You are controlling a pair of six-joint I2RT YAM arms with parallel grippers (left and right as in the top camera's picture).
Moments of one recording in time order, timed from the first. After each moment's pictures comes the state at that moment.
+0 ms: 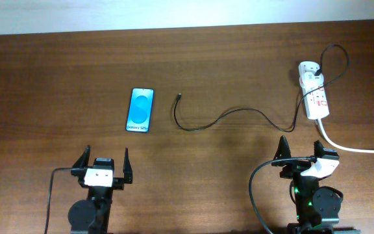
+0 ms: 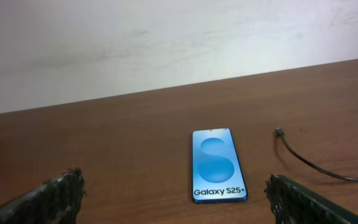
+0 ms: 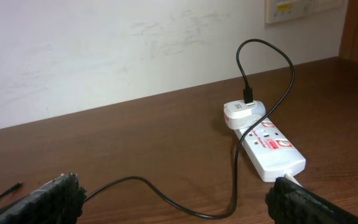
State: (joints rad) left arm -0.06 0.01 0.02 -0.08 0.00 0.14; right arm -0.04 0.01 0.01 -0.07 0.06 0.20
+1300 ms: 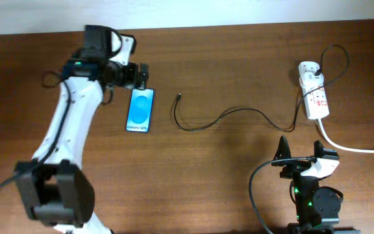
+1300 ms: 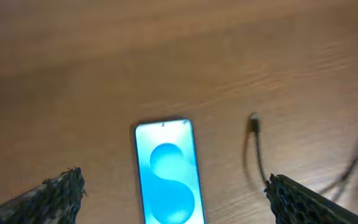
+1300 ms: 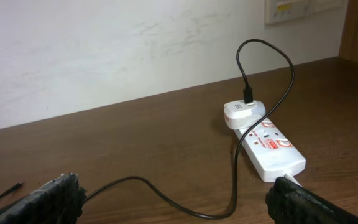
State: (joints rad) left arm -0.11 1.83 1.63 -0.78 0.15 0.10; right arm -0.04 0.01 0.01 -0.07 0.06 0.20
